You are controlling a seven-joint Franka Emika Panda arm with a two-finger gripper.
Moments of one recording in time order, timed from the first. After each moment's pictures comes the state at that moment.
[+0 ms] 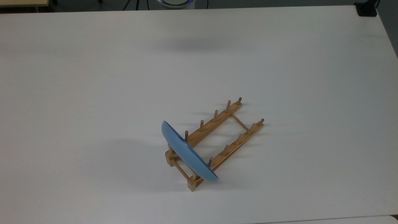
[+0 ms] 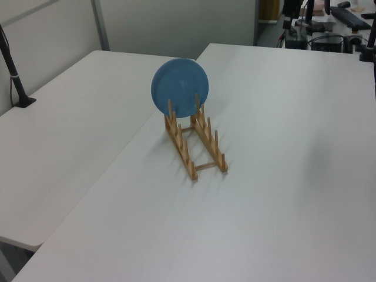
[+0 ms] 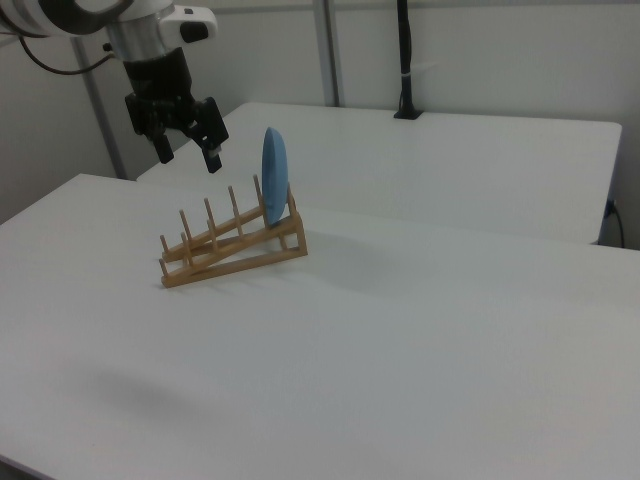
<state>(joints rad) -0.17 -0.09 0.13 -1.61 -0.01 1.60 -0.01</state>
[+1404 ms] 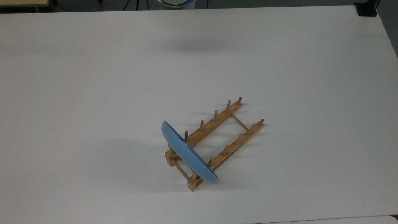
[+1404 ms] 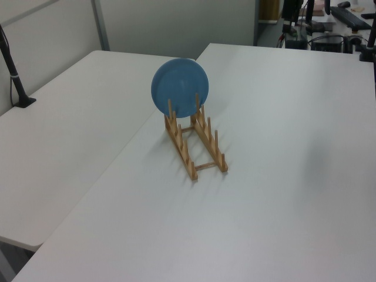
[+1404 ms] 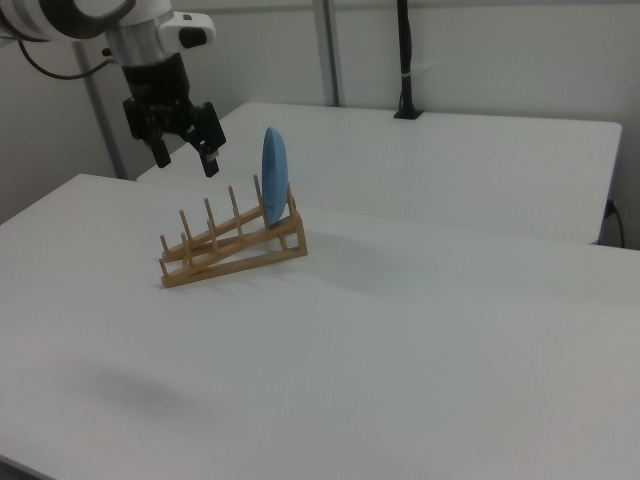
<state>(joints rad) -0.17 -0.08 0.14 -1.61 -0.01 1.60 -0.01</state>
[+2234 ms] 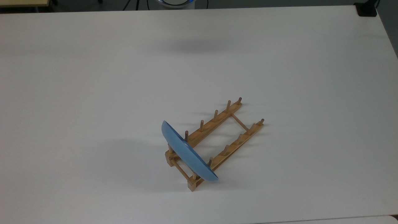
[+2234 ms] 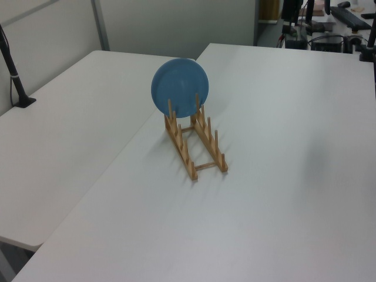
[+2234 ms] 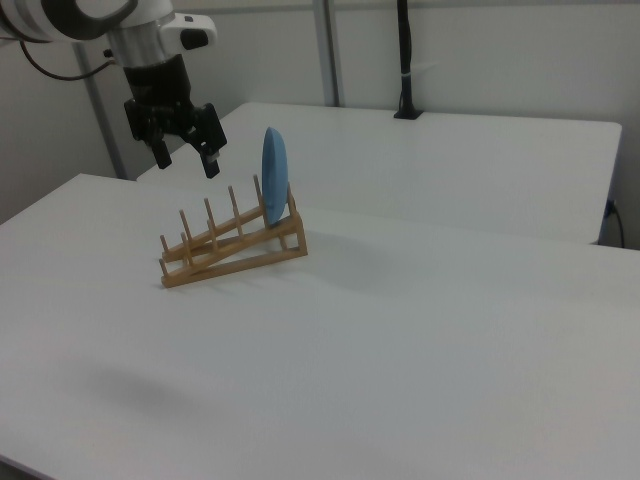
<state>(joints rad) -0.17 -0.08 0.14 -1.61 -0.01 1.60 -0.01</state>
